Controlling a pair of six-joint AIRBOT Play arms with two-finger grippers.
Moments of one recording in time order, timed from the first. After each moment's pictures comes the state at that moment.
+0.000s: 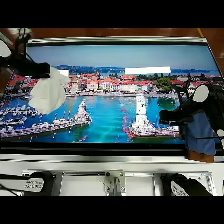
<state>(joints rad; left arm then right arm) -0.03 -1.54 1.83 1.41 -1.37 -1.54 0.04 -1.11 1.06 -1.42 1.50 1.57</state>
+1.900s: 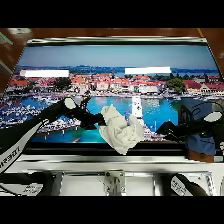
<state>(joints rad) -0.42 -1.57 1.03 0.81 -0.97 -1.65 -0.36 -1.11 0.66 -0.96 1.36 1.29</state>
